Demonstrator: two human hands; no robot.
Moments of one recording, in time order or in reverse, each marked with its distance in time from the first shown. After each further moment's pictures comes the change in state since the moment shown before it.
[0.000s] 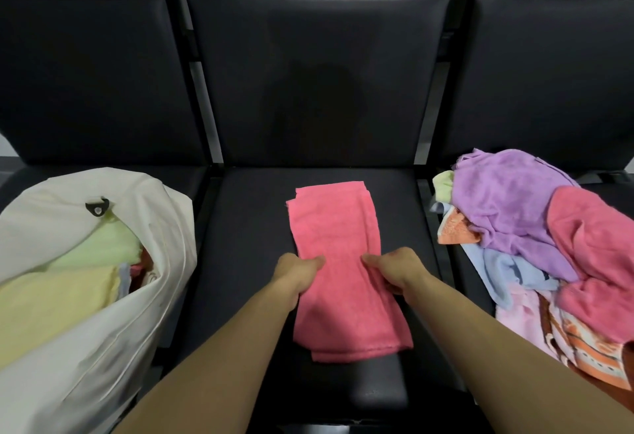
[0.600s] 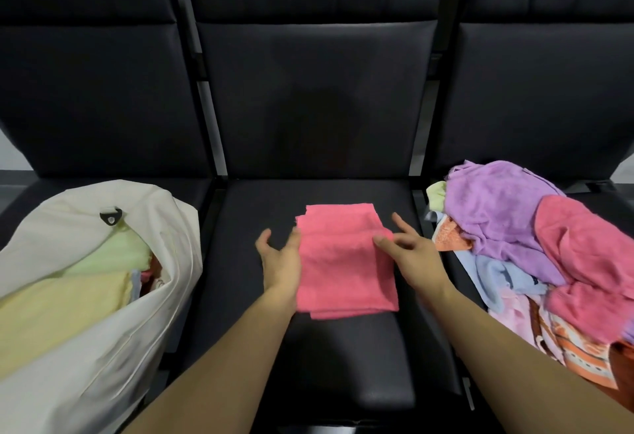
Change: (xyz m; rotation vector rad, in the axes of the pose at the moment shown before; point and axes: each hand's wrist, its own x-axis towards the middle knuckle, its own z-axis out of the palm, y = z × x) left_hand -0.035 0.017 -0.016 -0.504 0.181 0.134; right_hand -0.025 -0.004 -0.036 0.168 0.037 -0.552
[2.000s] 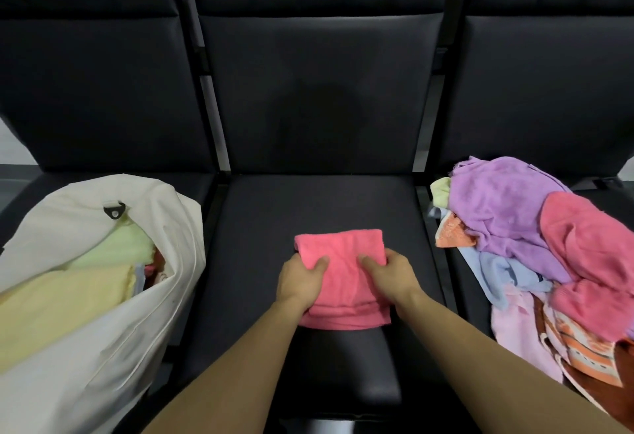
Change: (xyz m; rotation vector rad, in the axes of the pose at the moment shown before) left_hand 0.018 -0.041 0.003 0.610 -0.163 0.122; right_hand -0.010 0.022 0.046 -0.150 -0.020 0.266
